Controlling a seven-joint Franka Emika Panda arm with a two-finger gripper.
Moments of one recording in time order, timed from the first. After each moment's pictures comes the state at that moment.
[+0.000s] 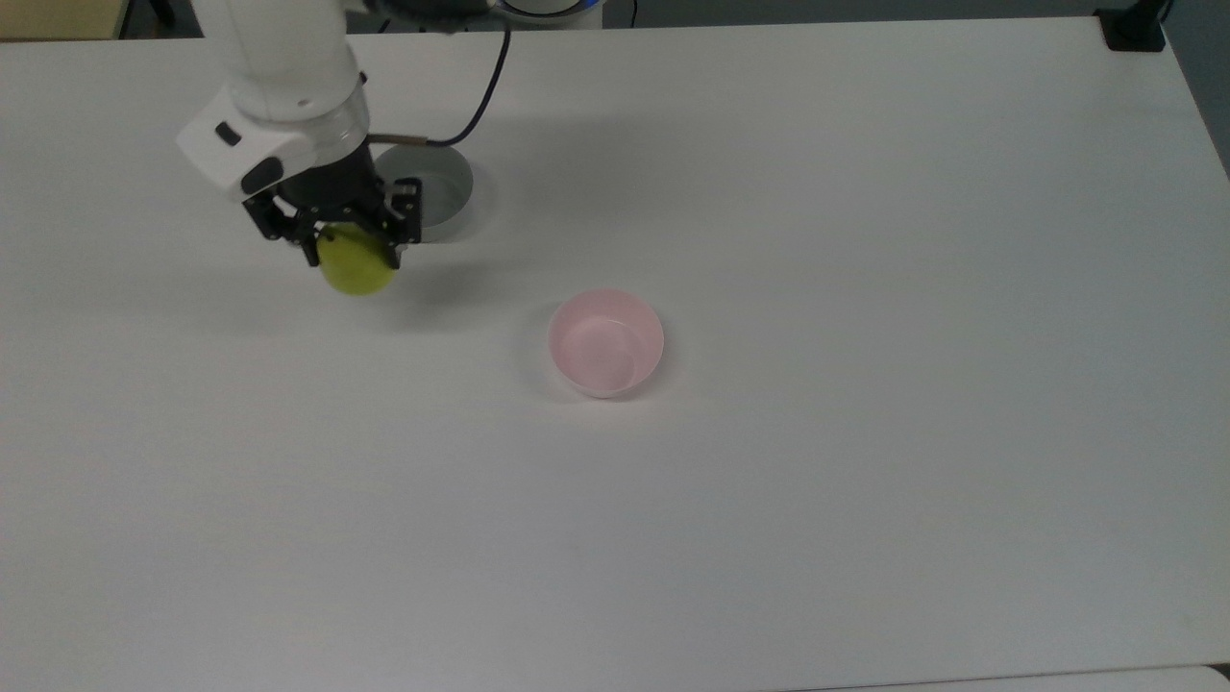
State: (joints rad) arm -0.13 0.29 -0.03 -1.65 -0.05 2.03 -0.18
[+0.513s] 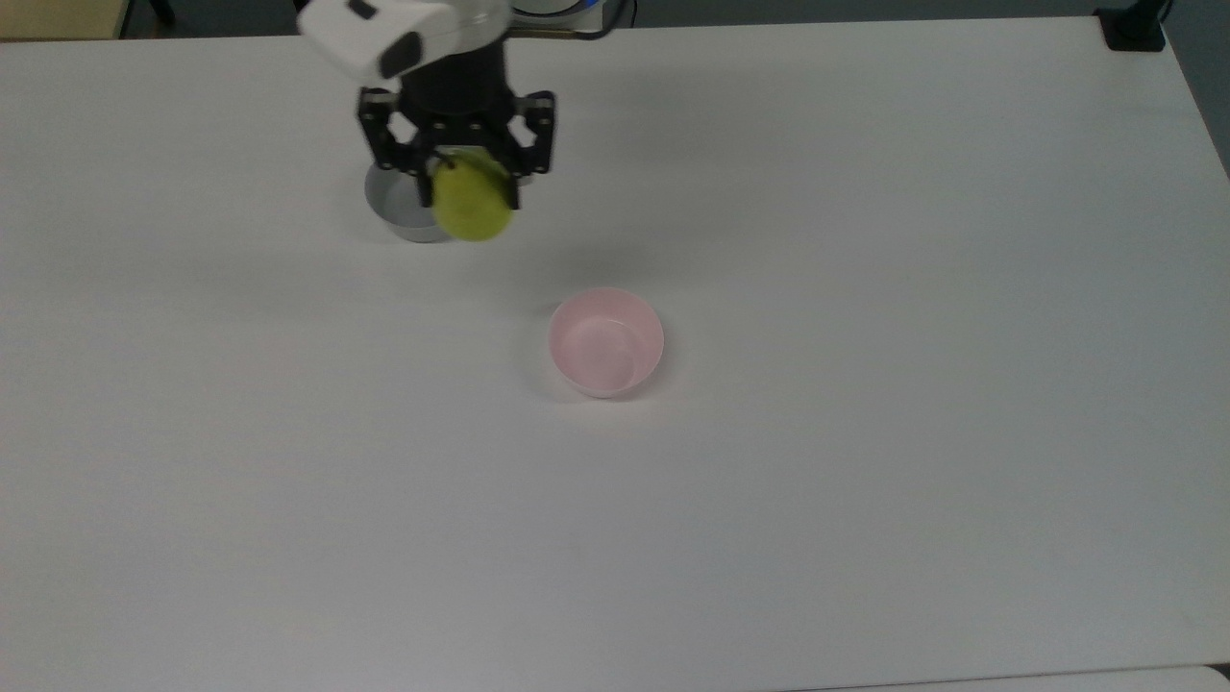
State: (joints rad) arm 0.05 0.17 -0.02 -1.60 -0.05 1.93 0.00
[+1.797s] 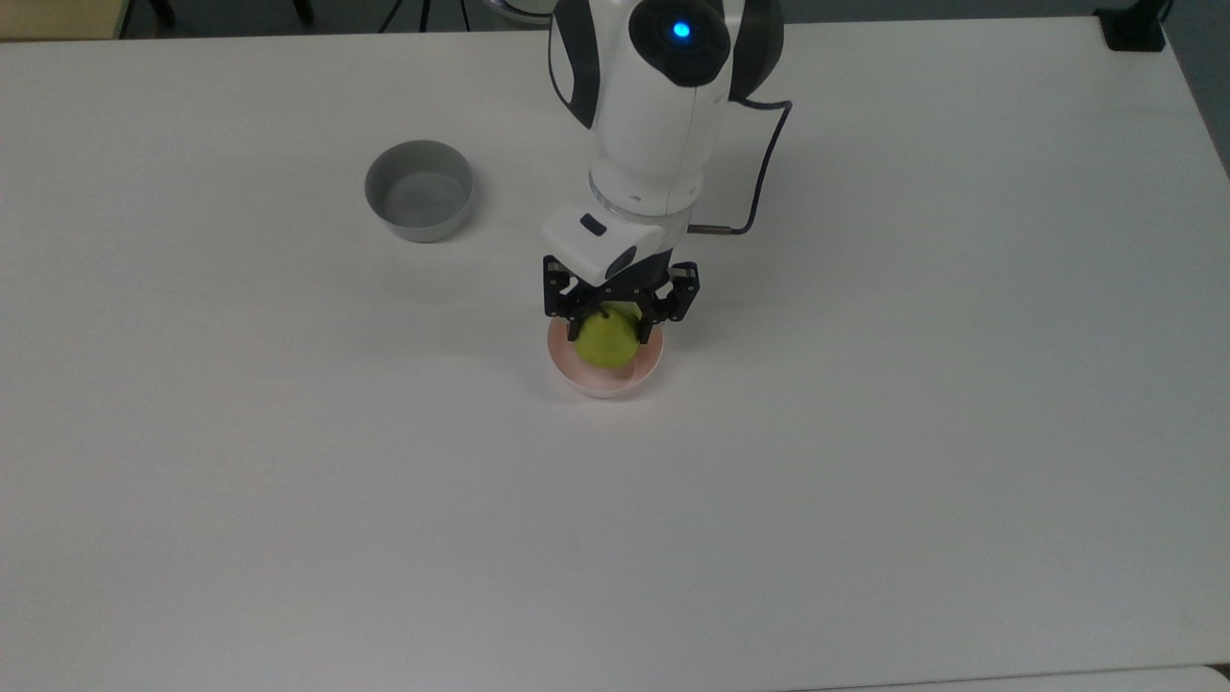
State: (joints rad) arm 0.22 0.42 -0.01 -1.70 -0.21 2.25 0.26
